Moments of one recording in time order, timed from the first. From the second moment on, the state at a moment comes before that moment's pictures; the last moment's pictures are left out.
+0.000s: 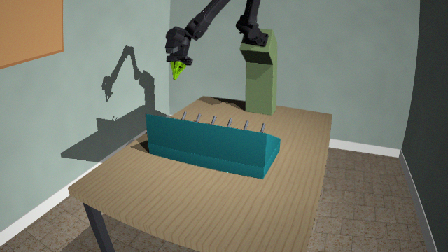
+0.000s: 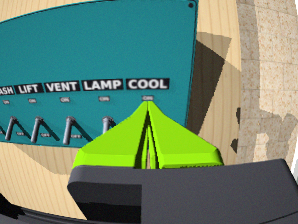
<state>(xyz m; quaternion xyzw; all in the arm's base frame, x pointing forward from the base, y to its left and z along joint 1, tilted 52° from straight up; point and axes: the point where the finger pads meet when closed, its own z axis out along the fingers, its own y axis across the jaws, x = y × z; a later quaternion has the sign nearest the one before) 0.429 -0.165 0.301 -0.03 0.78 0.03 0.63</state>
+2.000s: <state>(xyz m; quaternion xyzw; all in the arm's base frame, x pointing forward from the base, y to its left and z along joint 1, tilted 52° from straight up) 0.380 -0.095 0.115 -0.04 0.78 0.03 0.62</state>
